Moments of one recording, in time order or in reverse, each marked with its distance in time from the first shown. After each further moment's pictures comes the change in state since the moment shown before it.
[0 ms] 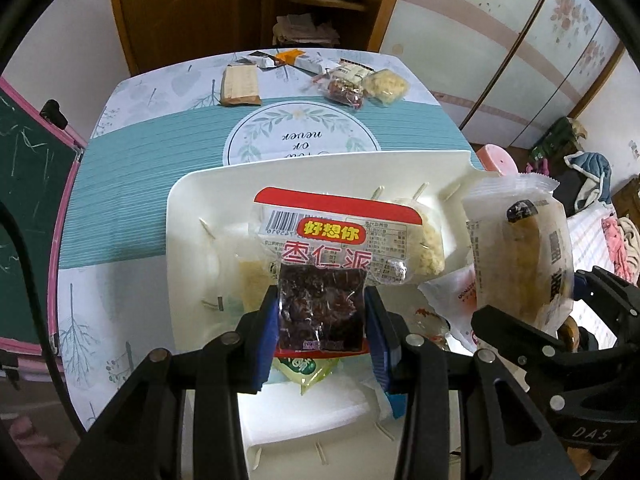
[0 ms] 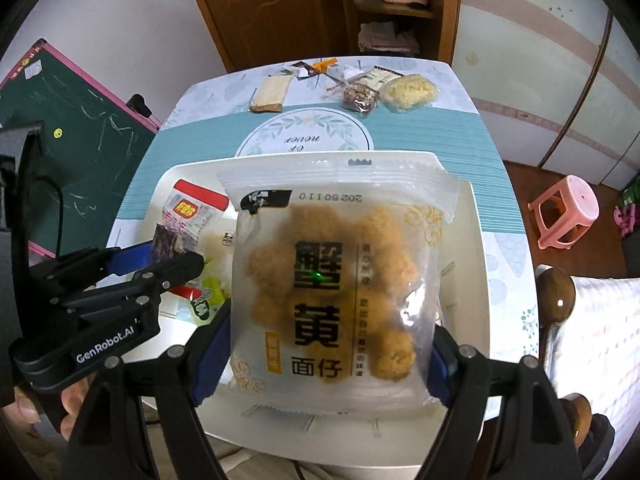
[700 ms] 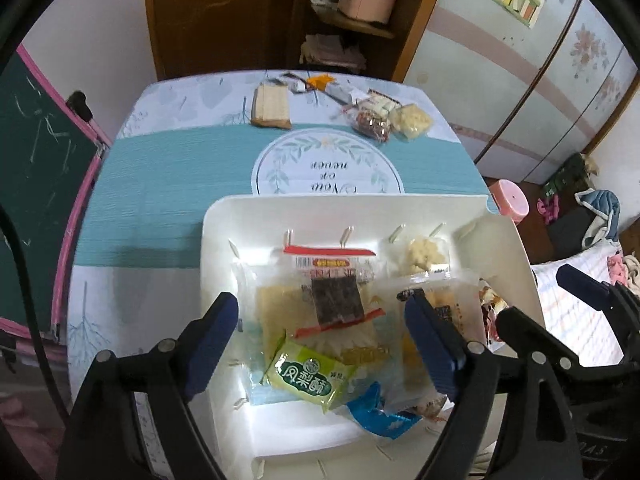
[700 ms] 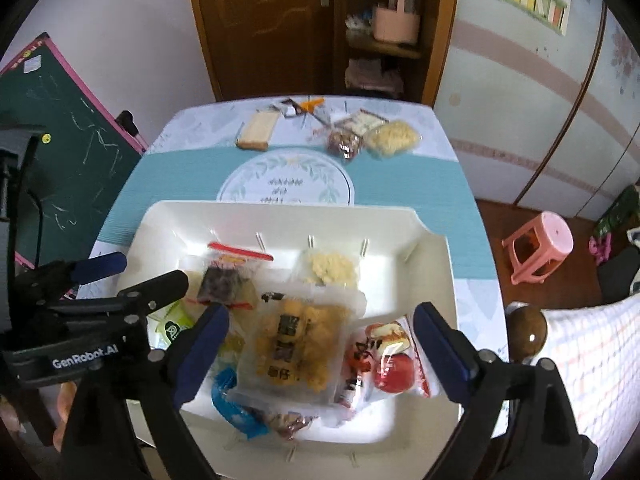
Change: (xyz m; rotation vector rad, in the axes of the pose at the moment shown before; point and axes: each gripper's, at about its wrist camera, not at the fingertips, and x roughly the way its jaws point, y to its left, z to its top) left arm -0.019 0.017 0.007 -0.089 -0.094 0.034; right arm -0.020 0.010 0.012 -0.053 -0.145 -0.098
